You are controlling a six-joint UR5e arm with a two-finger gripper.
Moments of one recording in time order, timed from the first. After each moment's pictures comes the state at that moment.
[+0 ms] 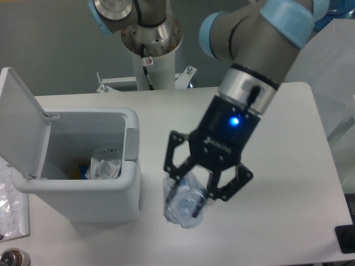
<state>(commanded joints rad) 2.51 -1.96 -1.10 -0.93 0.57 0.49</state>
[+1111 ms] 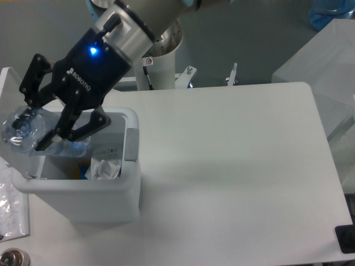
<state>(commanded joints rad) 2.33 -1.77 -1.42 -0.87 0.55 0.60</state>
